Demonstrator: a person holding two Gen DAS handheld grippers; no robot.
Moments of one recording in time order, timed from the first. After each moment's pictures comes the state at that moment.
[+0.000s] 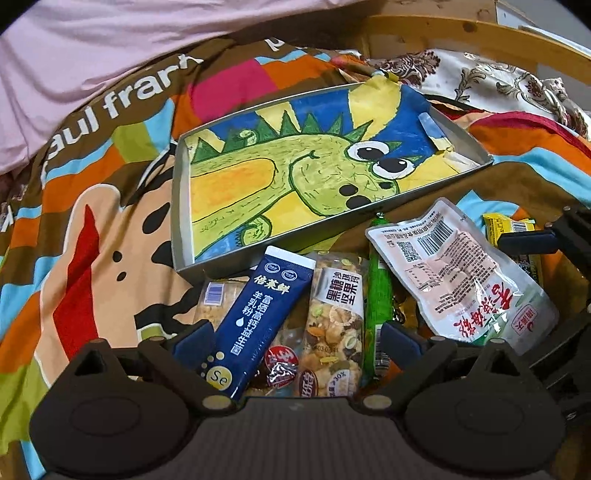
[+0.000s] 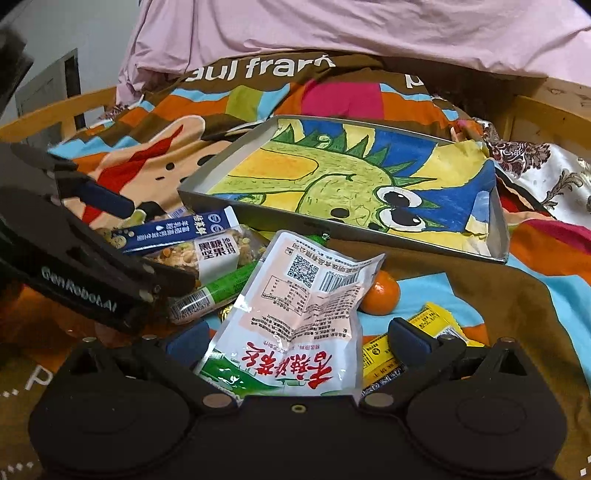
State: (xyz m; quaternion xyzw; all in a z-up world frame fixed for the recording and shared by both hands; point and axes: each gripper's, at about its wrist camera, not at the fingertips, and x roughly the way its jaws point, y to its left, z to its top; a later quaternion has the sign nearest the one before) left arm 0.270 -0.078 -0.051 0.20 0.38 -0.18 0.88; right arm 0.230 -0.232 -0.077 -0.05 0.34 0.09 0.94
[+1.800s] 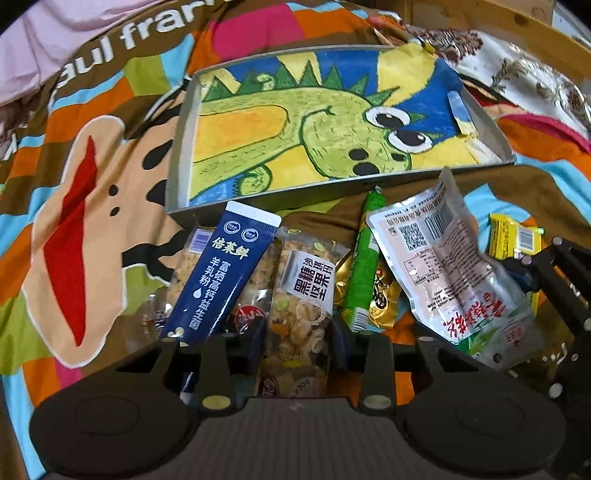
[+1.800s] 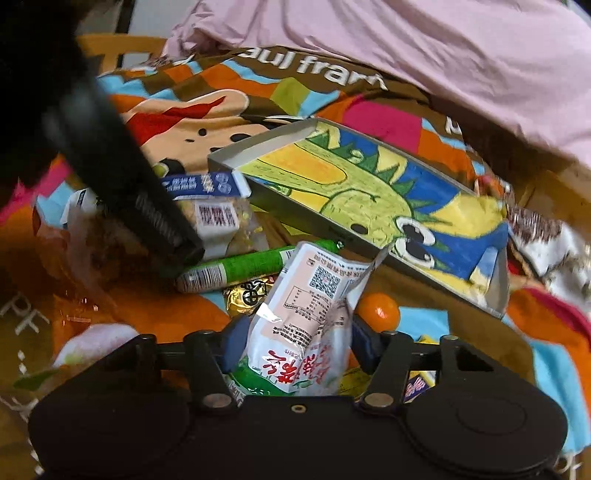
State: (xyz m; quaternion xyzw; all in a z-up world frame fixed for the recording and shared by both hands) left arm 0.275 -0.092 -0.051 0.14 0.48 -0.12 0.86; right arm 0.215 -0.207 -0.082 -0.20 0.30 0.11 0.92
